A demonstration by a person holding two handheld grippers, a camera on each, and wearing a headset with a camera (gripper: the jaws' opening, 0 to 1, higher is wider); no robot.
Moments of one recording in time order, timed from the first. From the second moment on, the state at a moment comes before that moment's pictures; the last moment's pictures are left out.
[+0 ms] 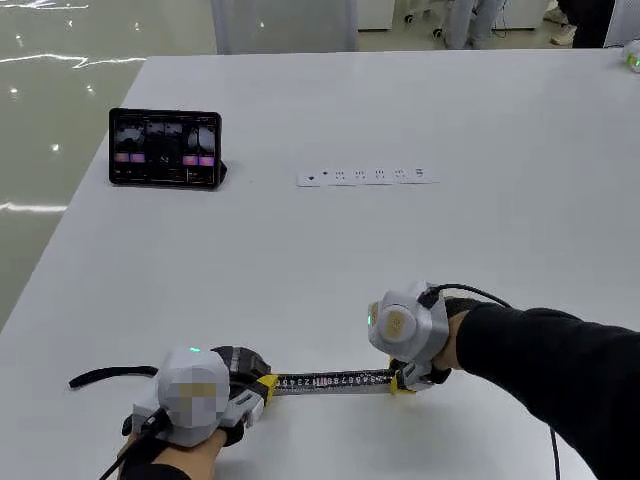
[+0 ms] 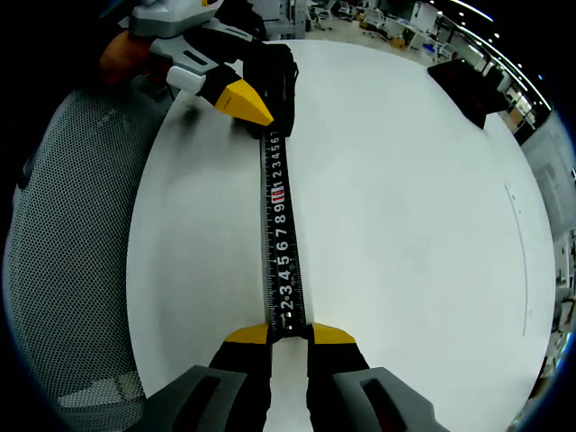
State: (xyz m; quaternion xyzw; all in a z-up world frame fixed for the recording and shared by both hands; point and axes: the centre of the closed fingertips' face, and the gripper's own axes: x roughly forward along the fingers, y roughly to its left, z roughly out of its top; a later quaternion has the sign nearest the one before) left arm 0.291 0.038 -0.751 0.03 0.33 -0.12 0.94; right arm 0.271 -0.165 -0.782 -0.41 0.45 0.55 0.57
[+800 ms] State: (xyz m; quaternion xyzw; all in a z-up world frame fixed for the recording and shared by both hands) left arm 0.290 0.039 -0.750 0.03 0.33 -0.13 0.94; right arm 0.270 -0.150 -0.781 -0.41 0.45 0.55 0.57
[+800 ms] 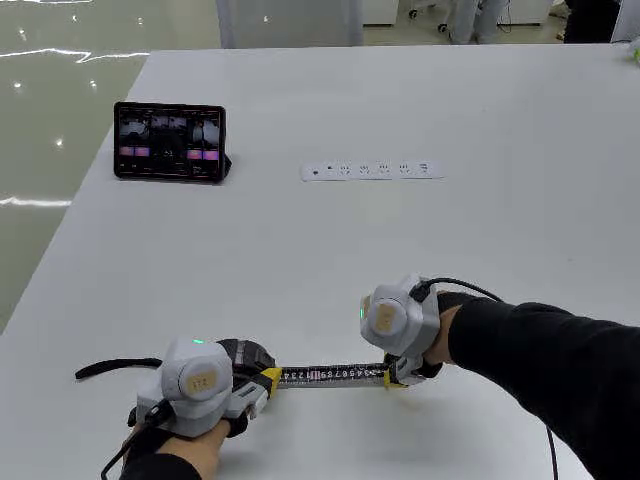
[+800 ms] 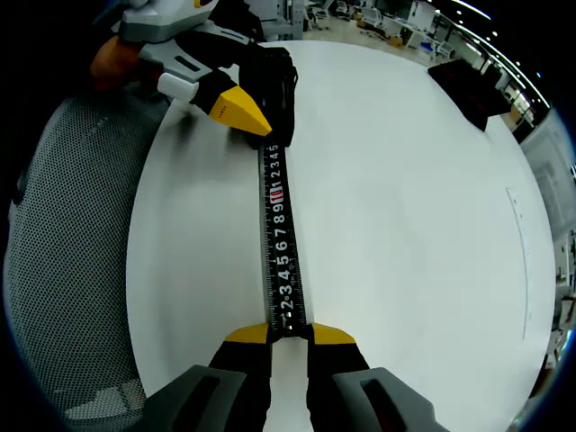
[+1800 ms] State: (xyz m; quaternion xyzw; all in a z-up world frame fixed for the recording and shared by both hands) left arm 0.290 0.039 -0.750 0.02 0.33 -0.13 0.94; right arm 0.271 -0.131 -0.781 -0.41 0.46 0.53 0.58
